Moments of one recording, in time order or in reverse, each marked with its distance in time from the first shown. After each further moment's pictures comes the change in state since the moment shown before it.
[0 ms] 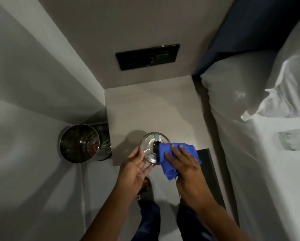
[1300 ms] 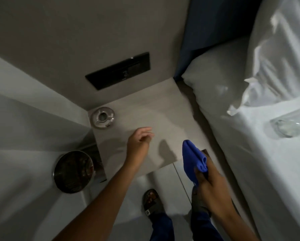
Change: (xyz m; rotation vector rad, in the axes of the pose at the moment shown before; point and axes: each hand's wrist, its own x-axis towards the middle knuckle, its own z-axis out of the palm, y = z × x) left_hand 0.095 0.025 0.079 0.906 0.001 0.463; right_hand -0.005 0.025 -0.041 0.543 0.232 0.567
